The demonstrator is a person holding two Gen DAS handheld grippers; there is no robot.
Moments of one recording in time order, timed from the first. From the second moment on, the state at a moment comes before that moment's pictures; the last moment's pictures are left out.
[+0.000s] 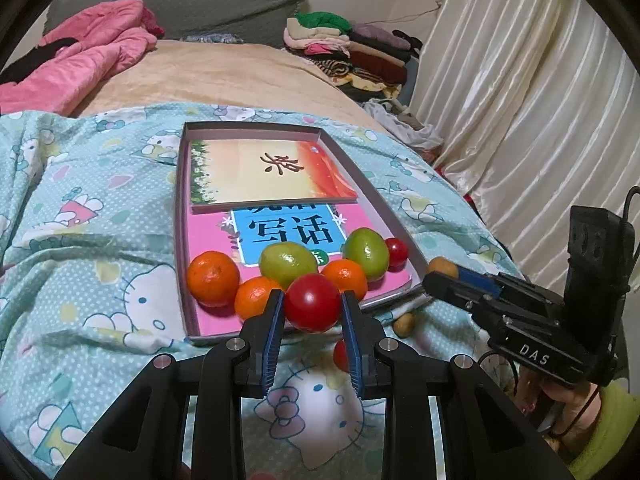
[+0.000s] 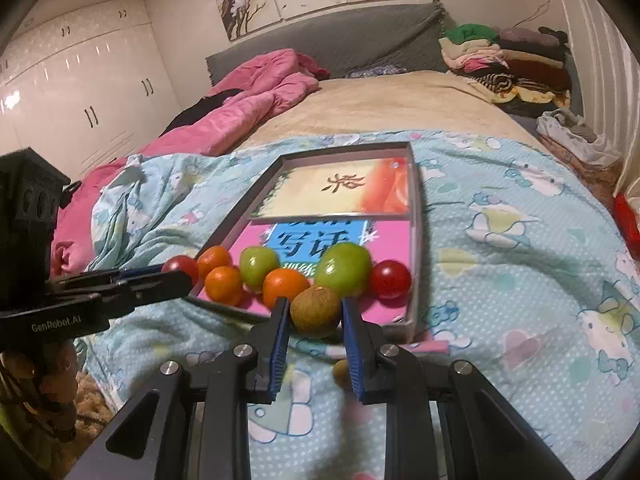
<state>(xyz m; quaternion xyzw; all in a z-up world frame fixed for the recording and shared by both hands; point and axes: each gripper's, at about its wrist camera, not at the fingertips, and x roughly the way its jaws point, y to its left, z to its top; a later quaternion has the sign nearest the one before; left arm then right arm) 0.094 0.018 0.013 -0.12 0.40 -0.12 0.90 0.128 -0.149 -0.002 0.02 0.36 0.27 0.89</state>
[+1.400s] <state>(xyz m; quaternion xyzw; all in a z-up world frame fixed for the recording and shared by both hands) 0.119 -0.010 -0.016 -0.07 0.42 -0.11 0.90 0.160 -0.136 -0.021 -0.06 0.36 0.22 0.90</state>
